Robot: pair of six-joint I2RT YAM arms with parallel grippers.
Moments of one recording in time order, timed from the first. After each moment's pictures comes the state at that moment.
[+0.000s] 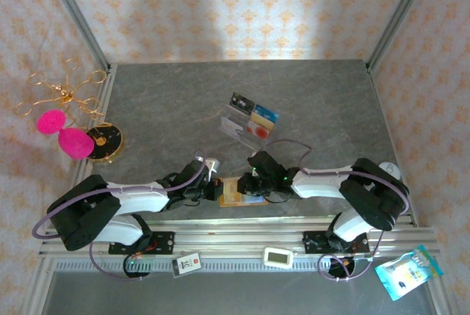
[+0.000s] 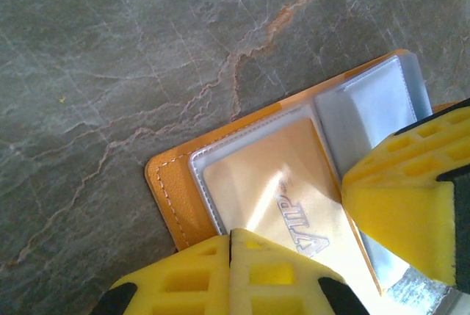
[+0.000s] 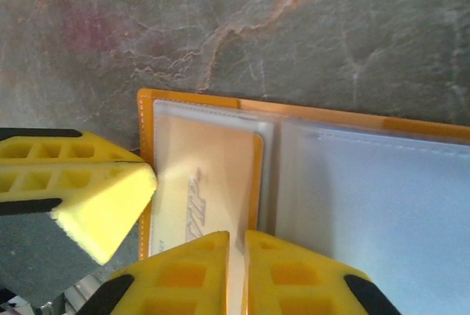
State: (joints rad) left arm -0.77 1.34 0.32 0.22 0.16 -0.71; right arm 0.90 1.51 0.56 0.07 -0.27 0.96
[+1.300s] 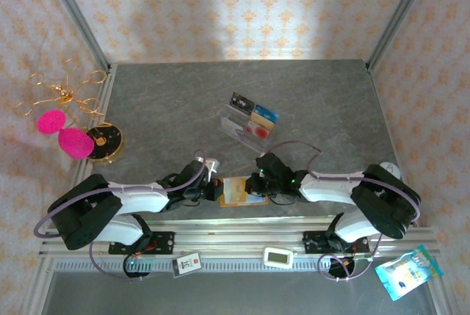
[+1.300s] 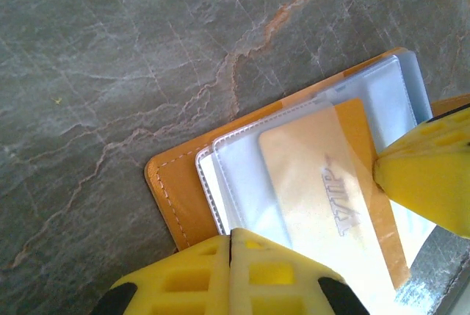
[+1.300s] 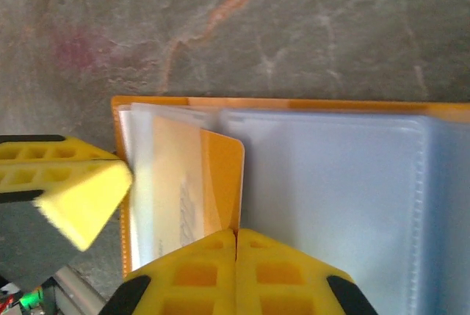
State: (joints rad) left arm -0.77 1.34 0.31 0.24 0.17 -0.70; right arm 0.88 1.42 0.49 0.05 -0.23 0.99
